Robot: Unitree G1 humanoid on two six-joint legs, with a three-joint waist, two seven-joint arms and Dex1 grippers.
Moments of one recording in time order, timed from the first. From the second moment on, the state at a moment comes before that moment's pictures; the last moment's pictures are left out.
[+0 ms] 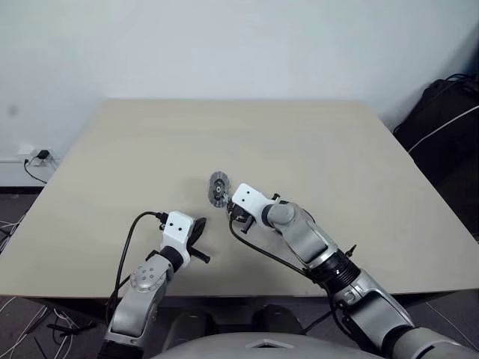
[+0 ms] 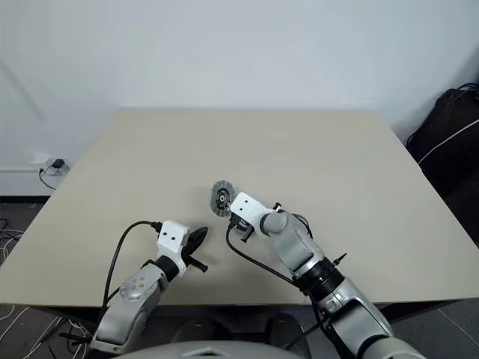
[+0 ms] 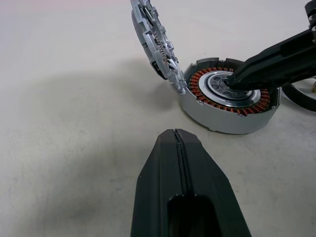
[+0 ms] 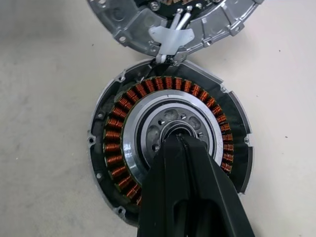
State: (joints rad) left arm 0.21 0.20 -0.17 -0.19 -0.08 0.21 -0.35; right arm -0.44 -0.26 0.57 0.04 -0.25 0.80 0.51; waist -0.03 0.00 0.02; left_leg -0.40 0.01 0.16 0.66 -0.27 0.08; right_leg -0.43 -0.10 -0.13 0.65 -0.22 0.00
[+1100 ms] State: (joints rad) left arm 0.21 0.20 -0.17 -0.17 -0.08 0.21 -0.35; right arm -0.44 -0.20 0.54 0.11 -0.29 0.73 0.45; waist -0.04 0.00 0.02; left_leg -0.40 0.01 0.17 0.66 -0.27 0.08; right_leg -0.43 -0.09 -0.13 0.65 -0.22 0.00
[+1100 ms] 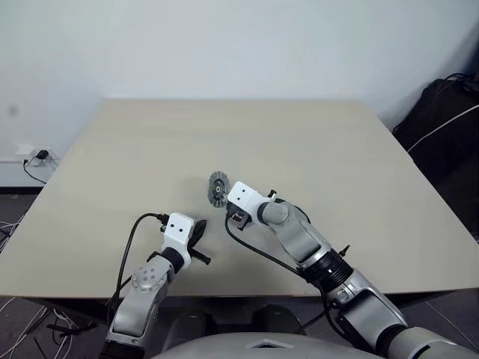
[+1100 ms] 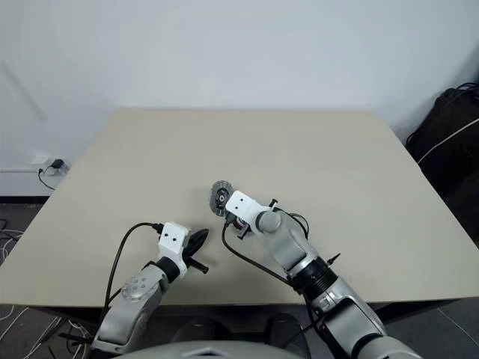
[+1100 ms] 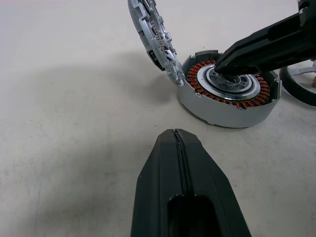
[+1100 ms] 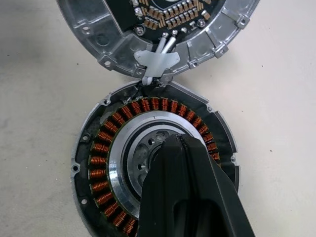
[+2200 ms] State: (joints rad) left arm 0.20 0.20 -0.17 -0.17 -0.08 0.21 -0.36; right arm -0.33 -0.19 0.45 0.01 -0.22 0.71 0.46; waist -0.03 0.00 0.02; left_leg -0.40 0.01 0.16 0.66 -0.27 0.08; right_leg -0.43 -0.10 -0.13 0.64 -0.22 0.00
